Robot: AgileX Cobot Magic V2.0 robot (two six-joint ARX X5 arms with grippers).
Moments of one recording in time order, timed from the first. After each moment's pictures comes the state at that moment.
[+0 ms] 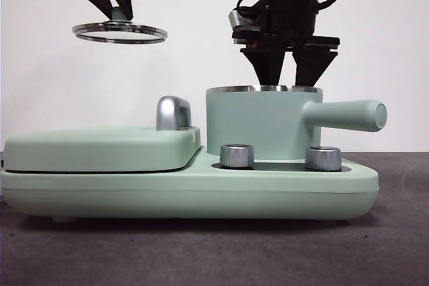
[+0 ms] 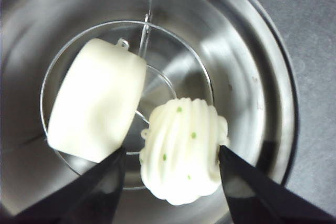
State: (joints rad) left arm -0.24 2.04 2.45 -1.21 0.10 0.11; right arm 0.51 1.96 1.86 -1.18 0.05 0.05
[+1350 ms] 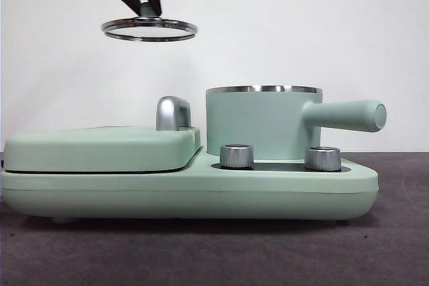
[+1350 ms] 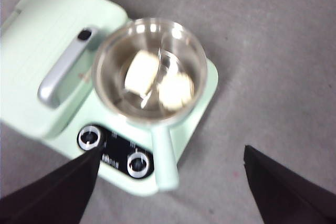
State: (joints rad) left arm -0.37 2.04 2.45 -1.21 0.10 0.09; right arm 0.51 1.34 1.82 -1.34 0.02 0.05
